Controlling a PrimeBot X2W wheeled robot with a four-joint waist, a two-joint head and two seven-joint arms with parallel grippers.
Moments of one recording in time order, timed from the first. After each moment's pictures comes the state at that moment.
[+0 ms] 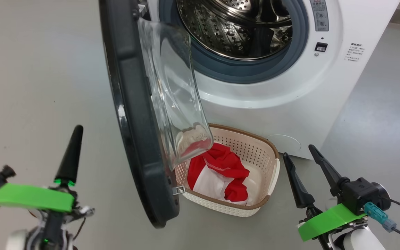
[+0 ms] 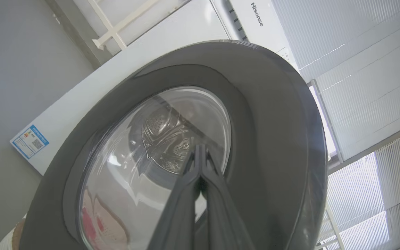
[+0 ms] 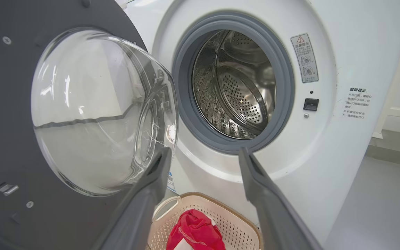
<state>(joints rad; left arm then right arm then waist) -0.26 0.04 0.09 0.08 -1.22 -0.09 0.13 -0.11 -0.05 0.11 0.21 0.22 0.12 -0.26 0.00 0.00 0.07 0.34</state>
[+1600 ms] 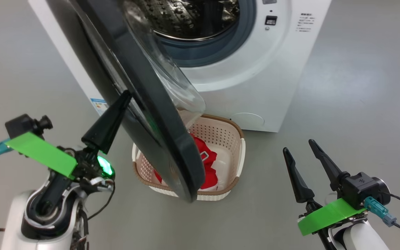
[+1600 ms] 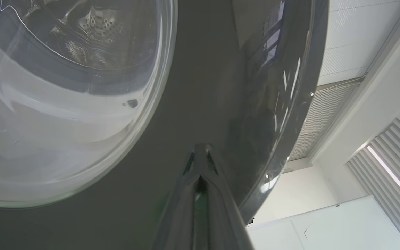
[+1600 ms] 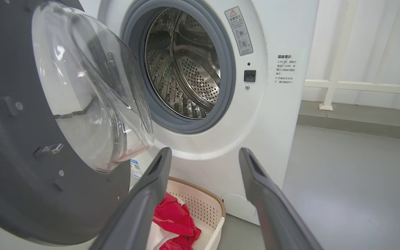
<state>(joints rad) -0.42 0.05 0.01 0.01 -1.64 0.08 0.47 -0.13 -0.05 0.11 0.22 0.22 0.12 -0.26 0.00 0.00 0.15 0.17</state>
